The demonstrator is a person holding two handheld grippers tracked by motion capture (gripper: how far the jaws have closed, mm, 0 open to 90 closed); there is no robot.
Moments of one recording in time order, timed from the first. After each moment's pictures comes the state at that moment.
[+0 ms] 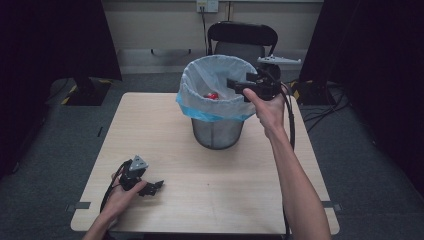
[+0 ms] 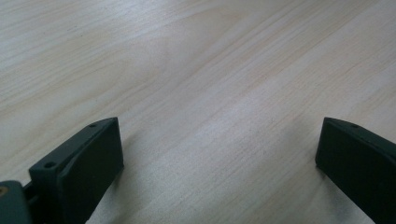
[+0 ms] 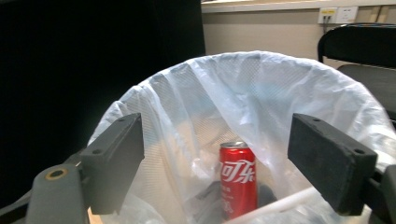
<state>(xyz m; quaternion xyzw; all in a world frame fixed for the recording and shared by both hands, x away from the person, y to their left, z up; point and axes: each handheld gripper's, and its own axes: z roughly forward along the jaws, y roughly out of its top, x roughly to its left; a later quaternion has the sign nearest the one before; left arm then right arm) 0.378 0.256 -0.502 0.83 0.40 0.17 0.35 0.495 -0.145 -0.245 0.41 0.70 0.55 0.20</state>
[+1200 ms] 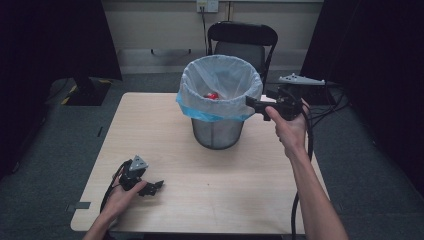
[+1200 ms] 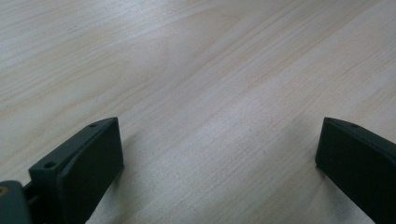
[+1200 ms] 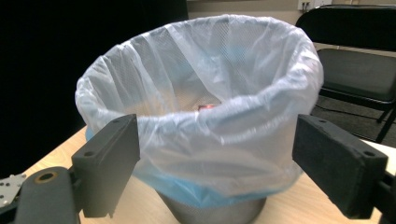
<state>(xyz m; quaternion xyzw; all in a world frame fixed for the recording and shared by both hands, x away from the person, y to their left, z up) 0.377 0.256 -0.502 0.83 0.40 0.17 0.35 0.450 -0.192 -0.266 0.43 0.70 0.53 0.21</state>
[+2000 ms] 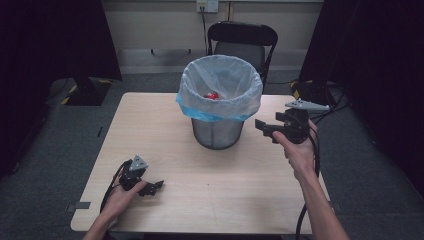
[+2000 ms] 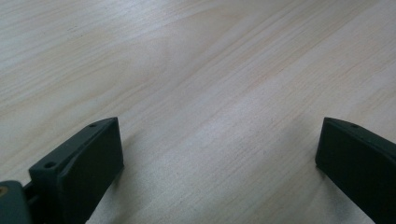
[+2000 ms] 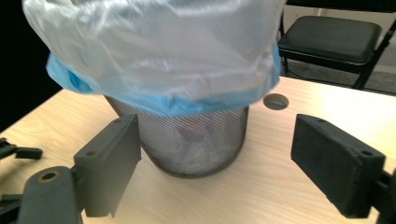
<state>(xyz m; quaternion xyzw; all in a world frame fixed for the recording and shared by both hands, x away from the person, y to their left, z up) 0.377 0.255 -0.502 0.83 0.40 0.17 0.35 0.420 -0.216 -0.314 0.47 0.71 0.48 0.21</state>
